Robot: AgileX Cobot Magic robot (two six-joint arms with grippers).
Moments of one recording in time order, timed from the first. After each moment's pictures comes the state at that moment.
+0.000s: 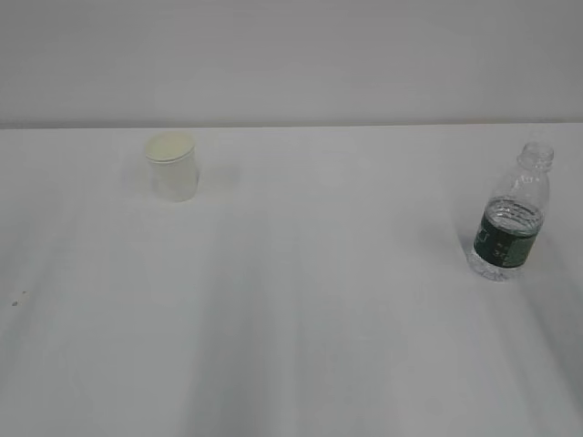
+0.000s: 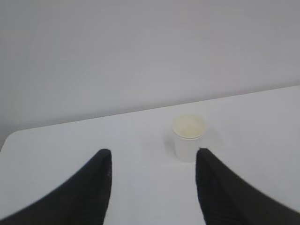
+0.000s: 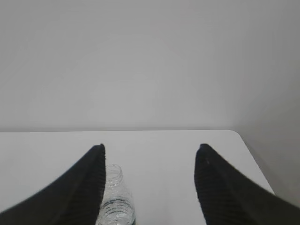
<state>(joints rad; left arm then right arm) -0.14 0.74 -0.58 0.05 0.13 -0.02 -0.06 0.55 -0.55 0.00 0.22 -0.05</state>
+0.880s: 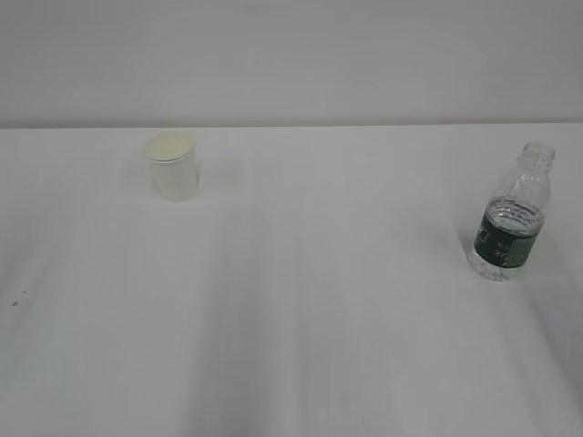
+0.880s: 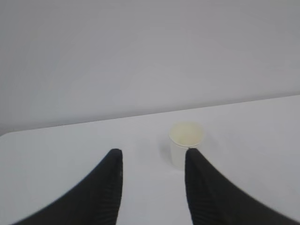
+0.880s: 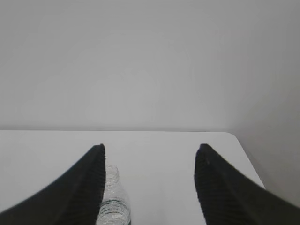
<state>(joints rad) -0.14 0.82 -0.58 0.01 0.04 -0.02 -0.06 0.55 -0.55 -0.03 0.21 -0.05</state>
